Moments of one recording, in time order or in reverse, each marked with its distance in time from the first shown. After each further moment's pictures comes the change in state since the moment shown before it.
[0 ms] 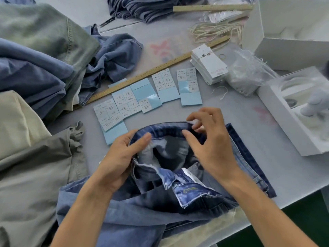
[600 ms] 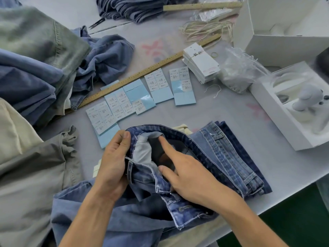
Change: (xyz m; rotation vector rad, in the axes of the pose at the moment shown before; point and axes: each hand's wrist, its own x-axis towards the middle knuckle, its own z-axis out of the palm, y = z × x) left_hand 0.002 -0.014 0.012 -0.193 0.226 0.056; right_hand -0.036 -0.019 0.015 -0.011 -0.674 0.162
